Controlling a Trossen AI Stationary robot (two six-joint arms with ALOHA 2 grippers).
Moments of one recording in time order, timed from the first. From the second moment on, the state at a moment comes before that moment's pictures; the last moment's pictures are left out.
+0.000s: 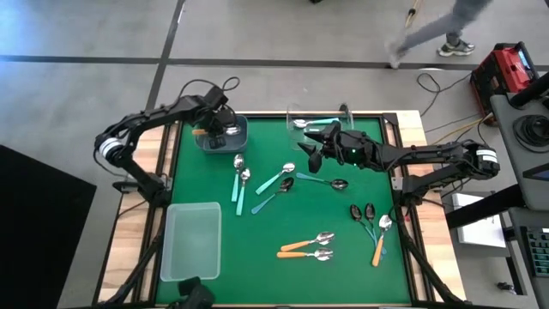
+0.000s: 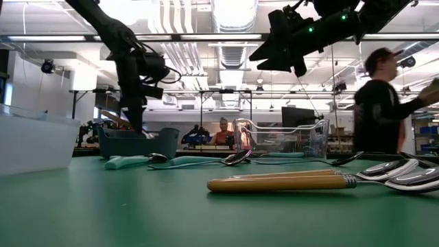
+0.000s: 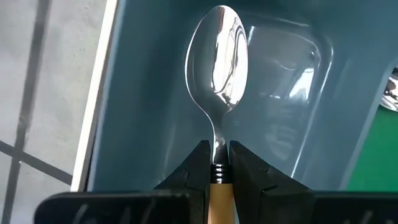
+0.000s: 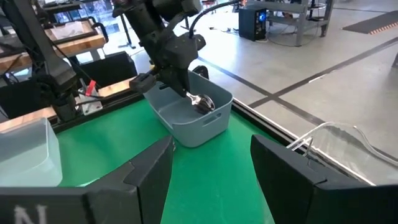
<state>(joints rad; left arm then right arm) 0.85 1.59 1.08 -0.73 -0.06 0.58 -0.22 1.26 0.72 0.34 0.24 0.20</state>
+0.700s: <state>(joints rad) 0.85 1.64 1.12 -0.73 0.07 0.67 -0.22 1.26 0.72 0.29 0.24 0.21</state>
